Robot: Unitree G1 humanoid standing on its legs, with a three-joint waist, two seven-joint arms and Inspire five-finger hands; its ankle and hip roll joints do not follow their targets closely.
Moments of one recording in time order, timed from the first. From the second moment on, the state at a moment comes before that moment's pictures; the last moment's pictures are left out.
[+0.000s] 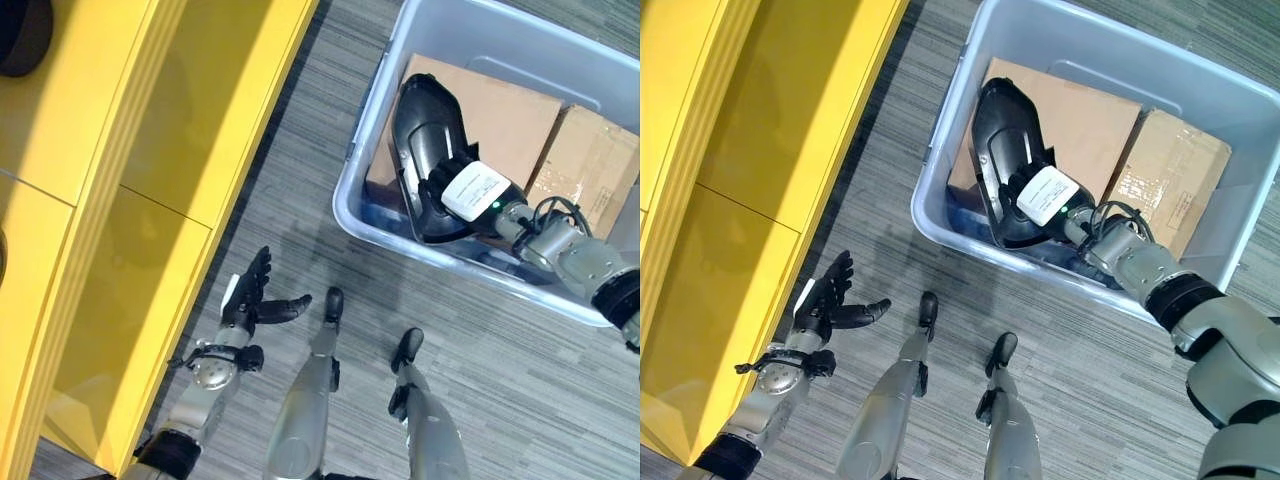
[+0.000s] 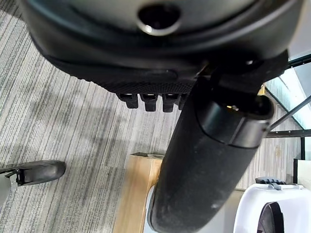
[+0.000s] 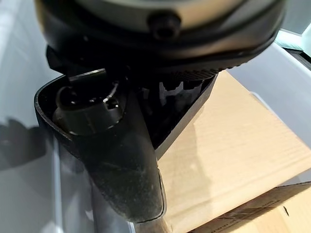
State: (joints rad) left arm -0.13 0.50 -0.31 0.28 -0.43 -0.18 0.17; right arm -1.07 -0.96 1.05 0.65 -1.00 -0.07 -0.18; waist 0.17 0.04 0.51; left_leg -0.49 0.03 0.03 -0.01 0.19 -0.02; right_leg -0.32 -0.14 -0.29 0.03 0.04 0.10
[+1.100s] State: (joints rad) left arm -0.14 0.49 -0.31 0.28 -0.45 -0.20 0.18; right arm -1.01 -0.95 0.89 0.47 -0.76 -0.07 -0.18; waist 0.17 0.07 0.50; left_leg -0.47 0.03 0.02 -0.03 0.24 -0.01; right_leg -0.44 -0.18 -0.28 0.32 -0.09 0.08
